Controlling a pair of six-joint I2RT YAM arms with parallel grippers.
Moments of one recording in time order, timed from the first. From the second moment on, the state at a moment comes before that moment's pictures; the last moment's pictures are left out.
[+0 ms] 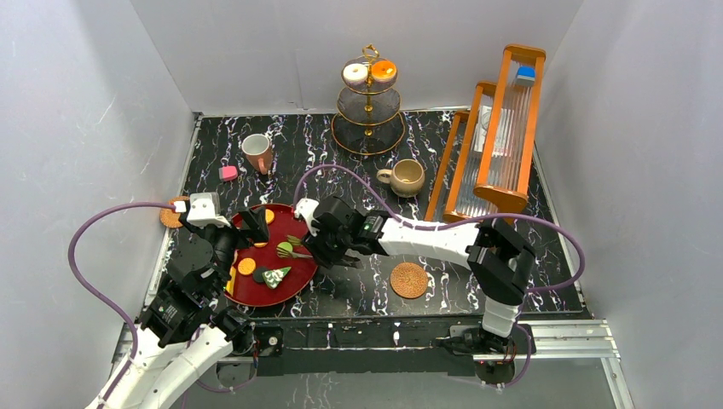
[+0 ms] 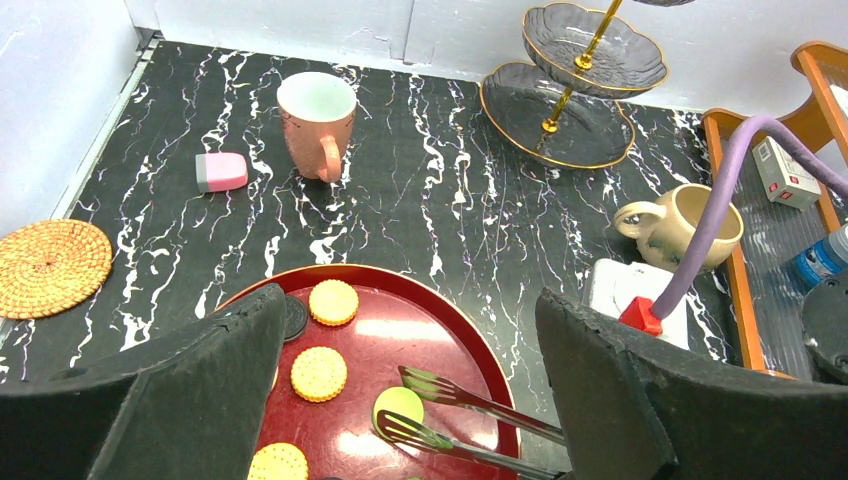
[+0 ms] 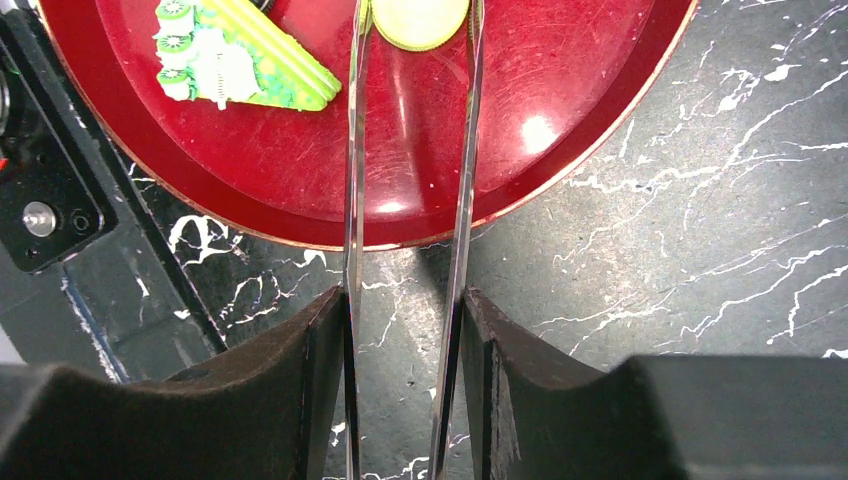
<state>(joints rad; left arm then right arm) -0.63 0.35 0.70 -0.45 -0.59 -0.23 1.14 1.77 1.27 -0.31 -0.13 0.11</state>
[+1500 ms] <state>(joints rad) -0.63 0.34 0.70 -0.45 -0.59 -0.23 1.17 1.77 1.28 -0.36 0.00 0.12</state>
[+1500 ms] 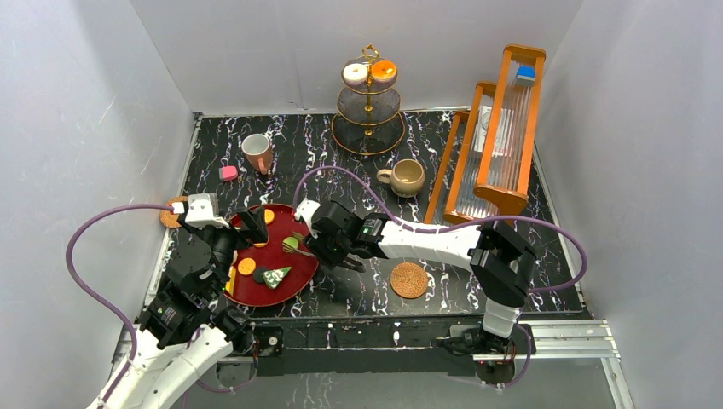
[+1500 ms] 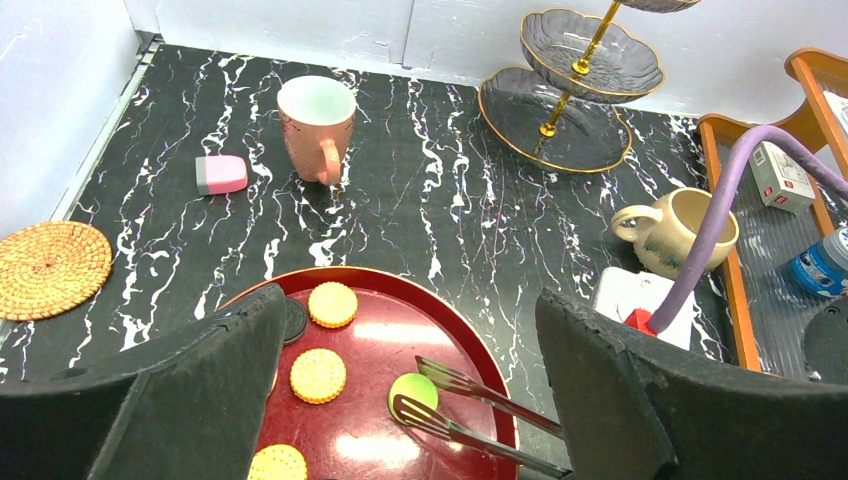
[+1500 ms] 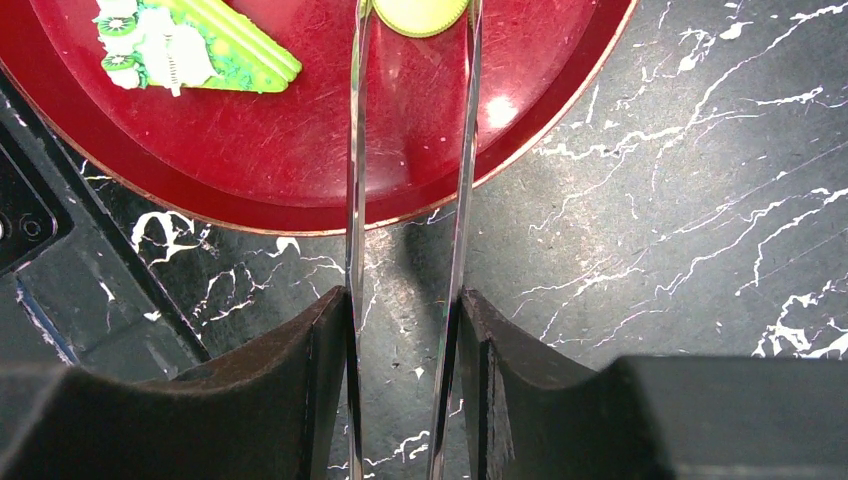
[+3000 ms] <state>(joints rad) -0.63 0.34 0.70 -0.45 -0.59 -0.23 1.10 1.73 1.32 -0.41 0.00 0.14</state>
